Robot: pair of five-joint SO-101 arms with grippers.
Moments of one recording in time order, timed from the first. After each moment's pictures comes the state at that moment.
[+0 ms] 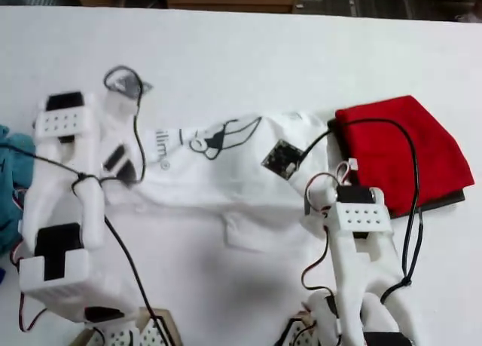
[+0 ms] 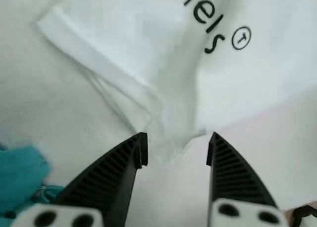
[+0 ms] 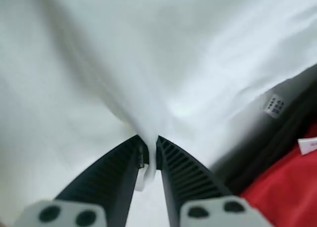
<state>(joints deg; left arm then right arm) -18.1 6.2 4.5 86.4 -35.4 -3.9 -31.3 58.1 57.1 53.7</state>
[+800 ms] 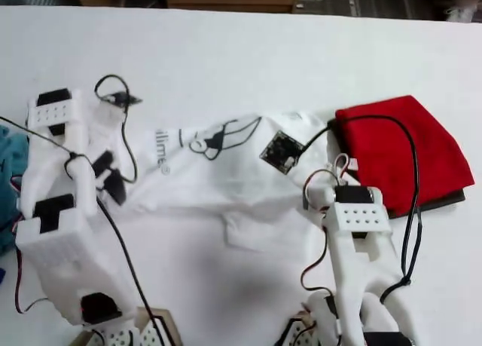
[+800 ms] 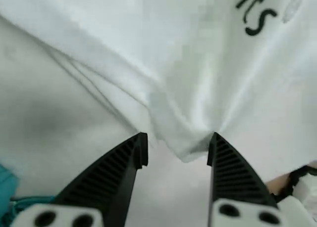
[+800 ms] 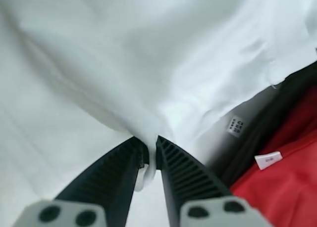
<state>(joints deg) -23.3 21.9 -2.7 94.4 -43.8 -4.6 -31.2 58.1 49.5 53.7</state>
